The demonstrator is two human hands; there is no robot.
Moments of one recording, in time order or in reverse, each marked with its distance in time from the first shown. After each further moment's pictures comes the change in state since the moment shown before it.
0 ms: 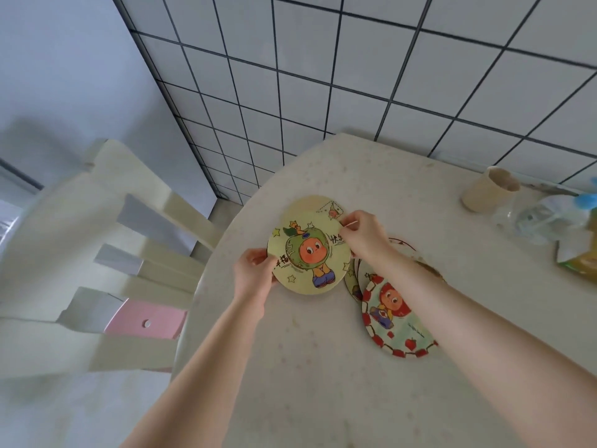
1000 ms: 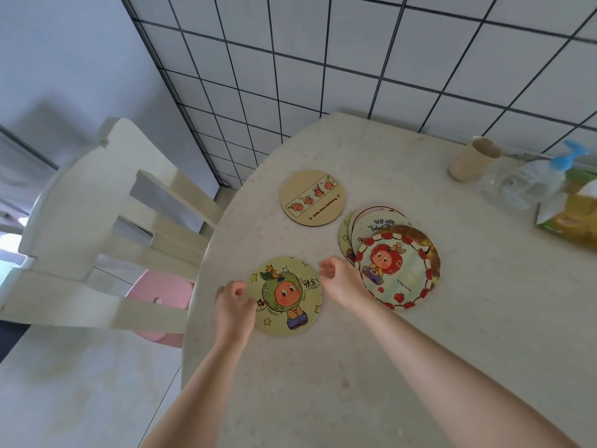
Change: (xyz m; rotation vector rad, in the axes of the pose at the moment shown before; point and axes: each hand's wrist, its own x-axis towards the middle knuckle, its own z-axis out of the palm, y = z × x) left_hand -0.063 -0.095 -0.082 0.631 0.130 0.194; right_hand -0.107 0.085 0.058 -0.135 -0.149 0.028
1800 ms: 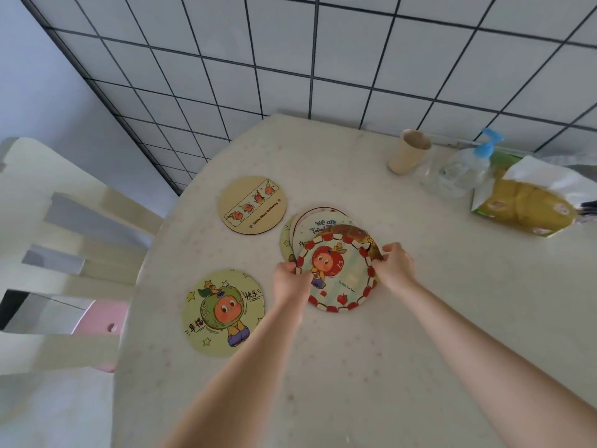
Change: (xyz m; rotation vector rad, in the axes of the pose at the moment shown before) left_hand -0.050 0.150 0.152 -0.322 -0.329 -0.244; right_hand 0.020 0.117 -0.153 0.022 0.388 0.288
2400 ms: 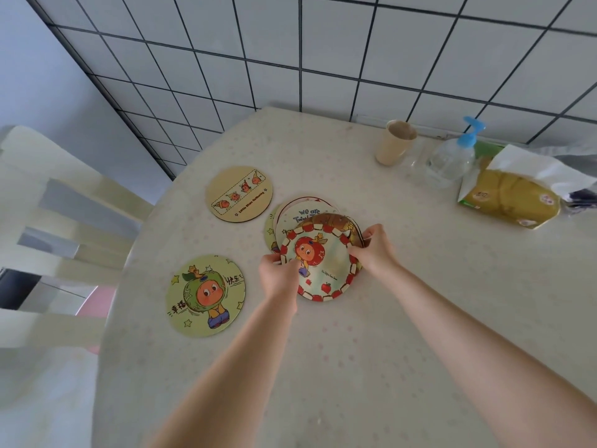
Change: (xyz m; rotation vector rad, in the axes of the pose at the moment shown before) left_hand -0.030 -0.002 0.025 -0.277 0.129 -0.027; right_hand -0.005 -0.001 -0.017 0.137 -0.088 -0.083
